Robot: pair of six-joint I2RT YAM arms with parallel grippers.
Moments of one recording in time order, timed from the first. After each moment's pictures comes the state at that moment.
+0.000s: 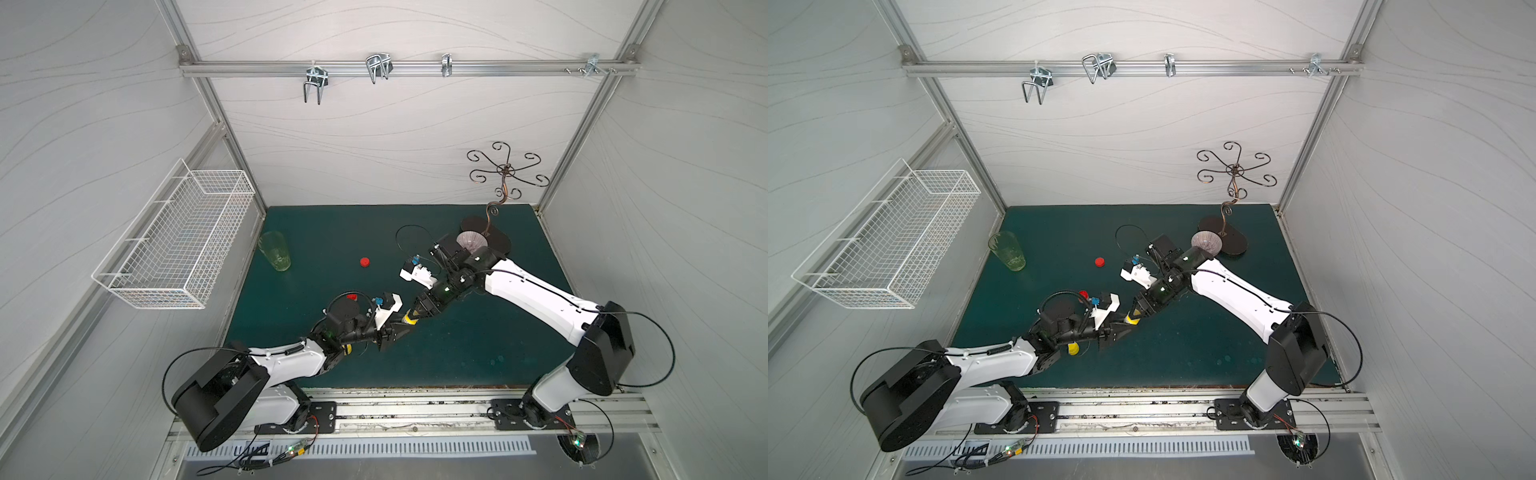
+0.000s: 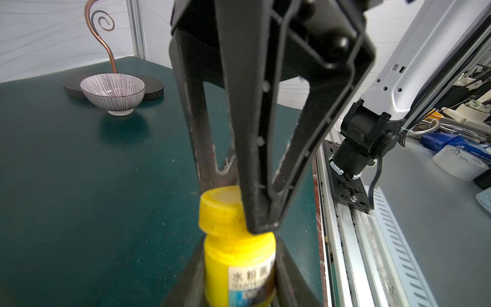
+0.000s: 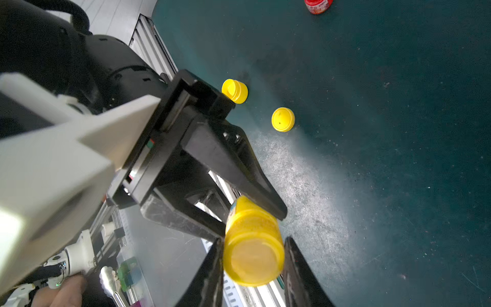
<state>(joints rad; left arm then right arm) -0.69 1.25 0.30 0.73 0.64 -0.08 0.79 1.57 1.34 -0.95 -0.64 -0.01</state>
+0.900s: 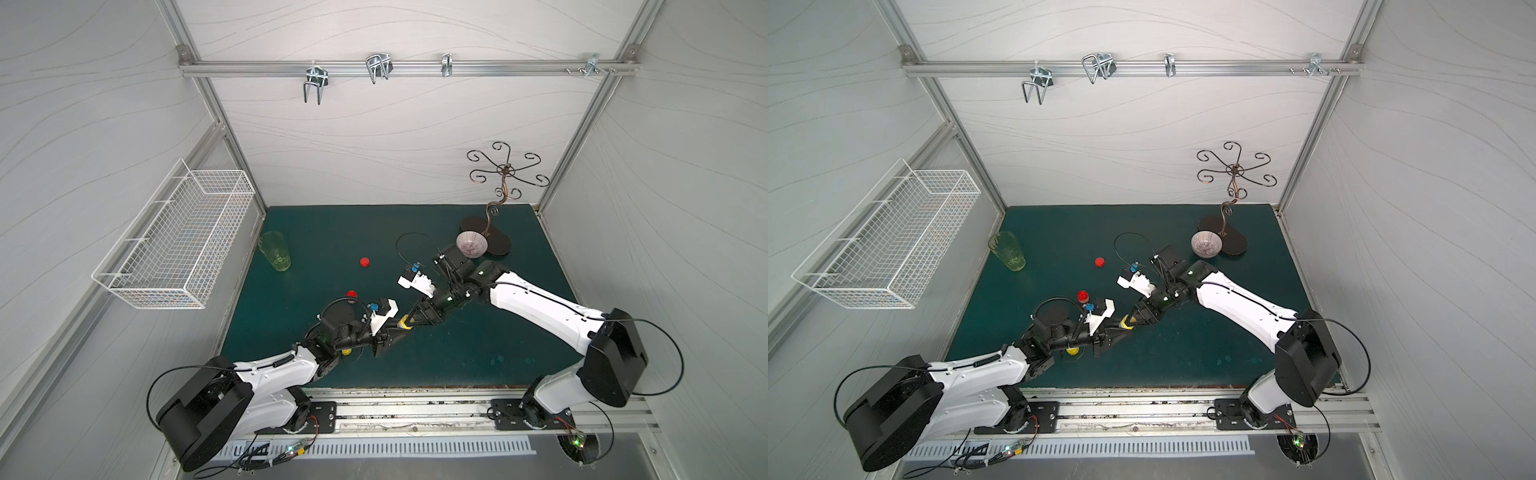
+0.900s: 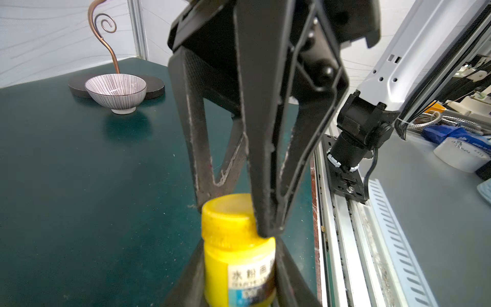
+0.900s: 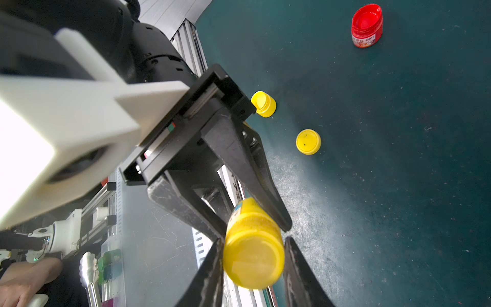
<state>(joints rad) -0.70 1.15 0.25 0.68 0.59 -0.02 0.80 1.50 1.18 -0.73 -0.75 -0.07</state>
